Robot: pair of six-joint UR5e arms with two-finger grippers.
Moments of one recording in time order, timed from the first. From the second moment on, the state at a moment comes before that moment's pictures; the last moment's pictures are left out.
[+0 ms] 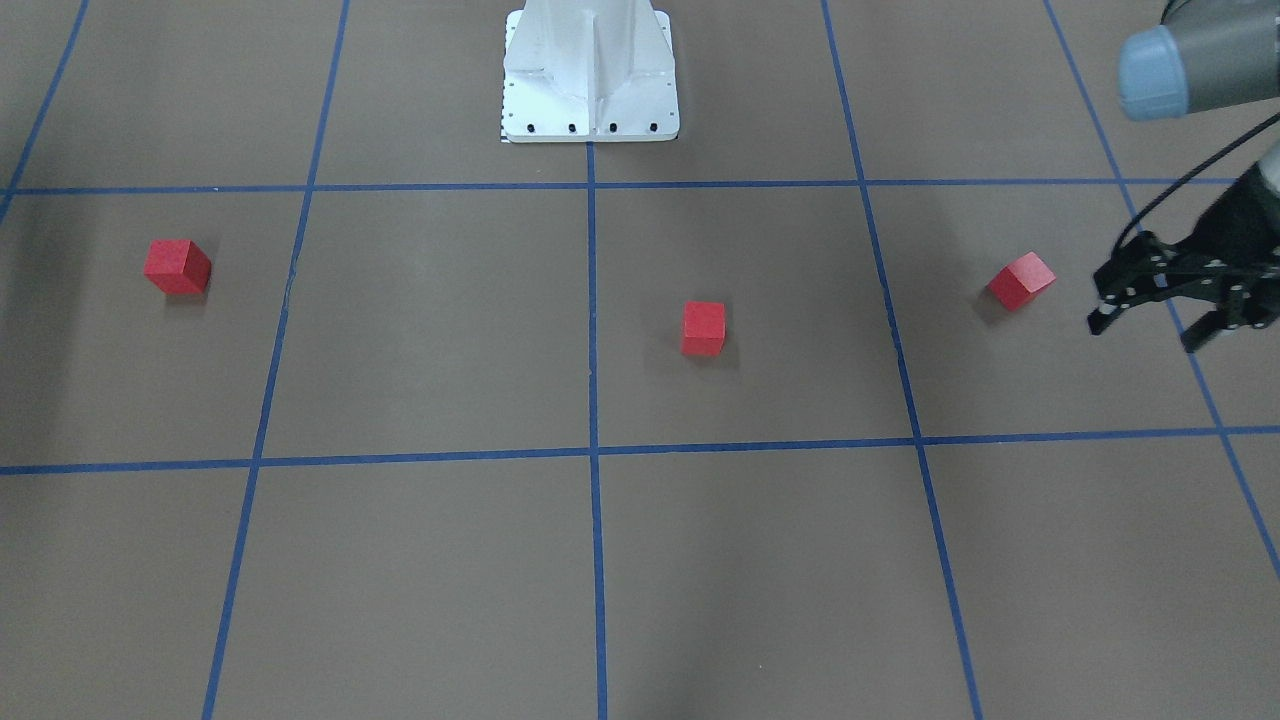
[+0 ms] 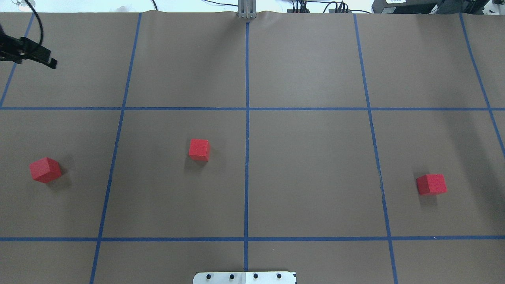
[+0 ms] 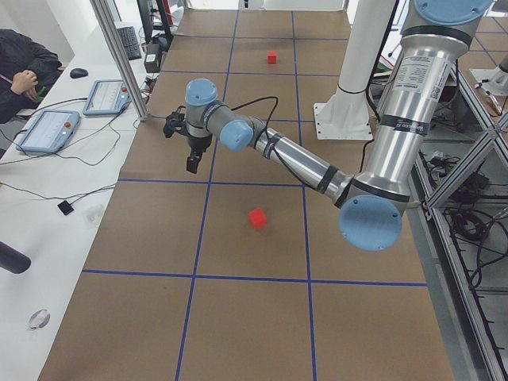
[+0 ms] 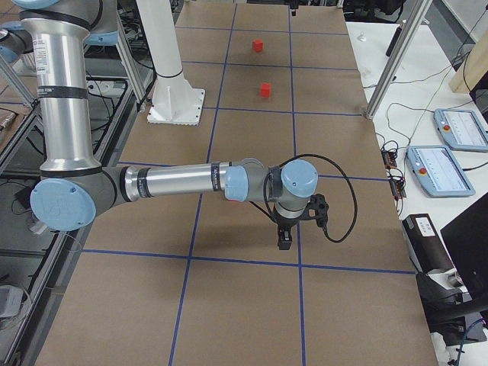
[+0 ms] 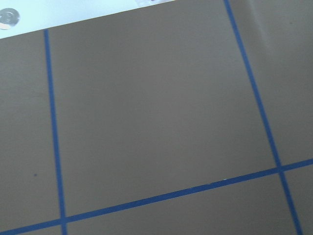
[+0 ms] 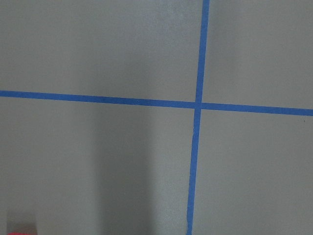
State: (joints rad) left arm -1.17 -1.86 -1.83 -1.71 -2.27 -0.58; right arm 1.55 -1.53 1.66 -1.70 2.40 -0.04
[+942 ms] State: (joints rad) left arm -0.56 -2.09 -1.81 -1.71 -1.78 -1.18; right arm 1.54 -1.53 1.65 -1.70 2.40 -0.04
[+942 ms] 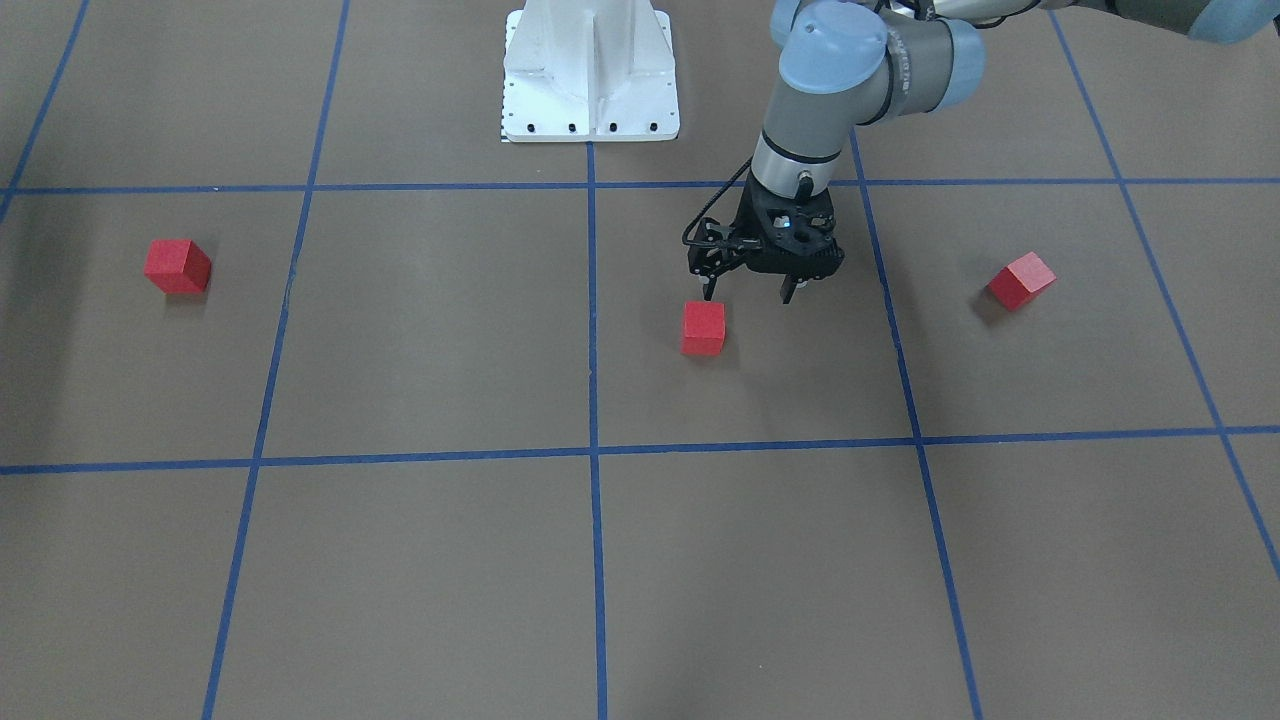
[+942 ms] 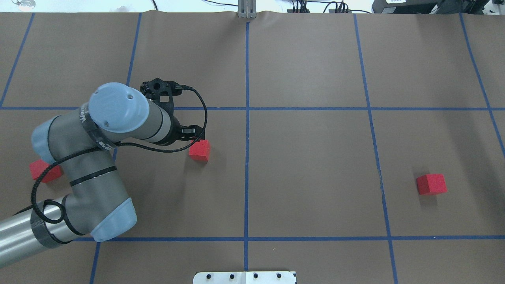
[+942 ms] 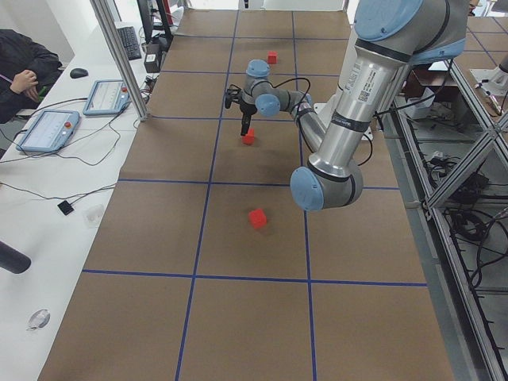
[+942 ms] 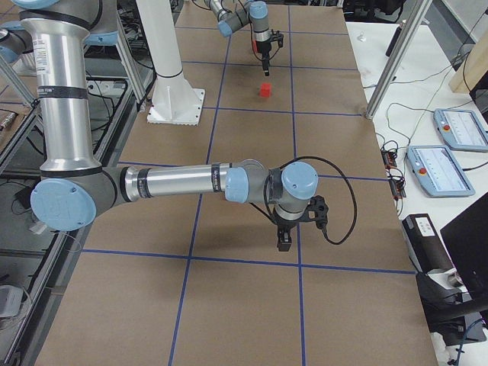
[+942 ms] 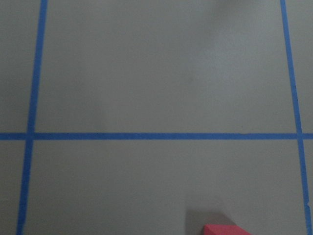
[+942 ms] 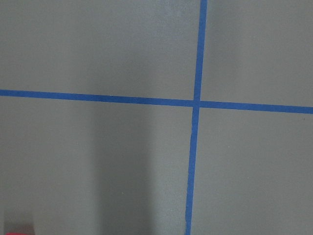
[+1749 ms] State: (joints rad) left arm -0.53 -2.17 -1.68 -1.71 -1.74 -1.17; right arm 1.54 -1.53 1.64 -1.70 2.40 -0.04
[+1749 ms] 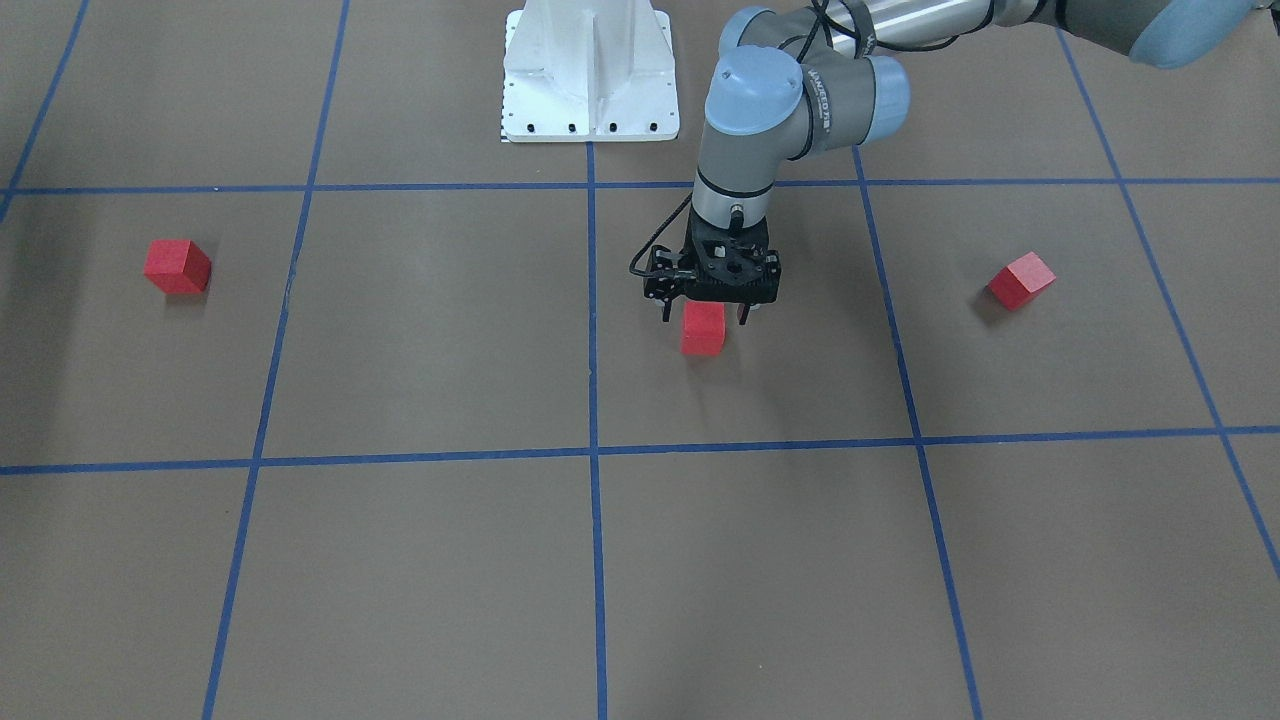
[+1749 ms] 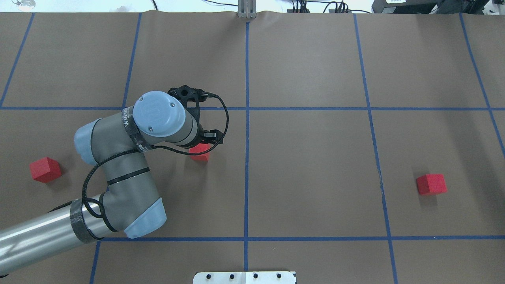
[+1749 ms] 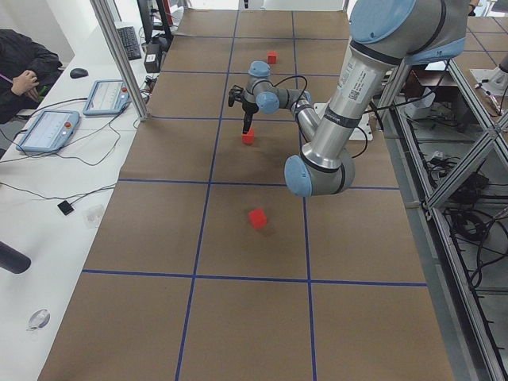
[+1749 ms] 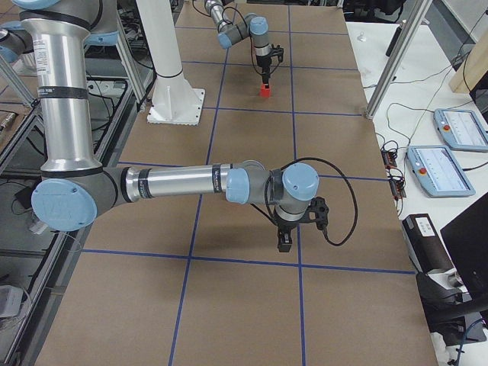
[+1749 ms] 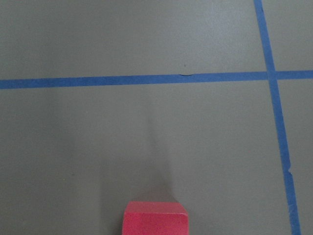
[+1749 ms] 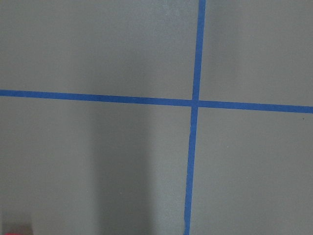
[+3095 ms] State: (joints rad) left arm -0.50 -2.18 -1.59 -1.78 -1.75 -1.17; right arm 1.54 -1.53 1.63 -1.70 2.40 -0.04
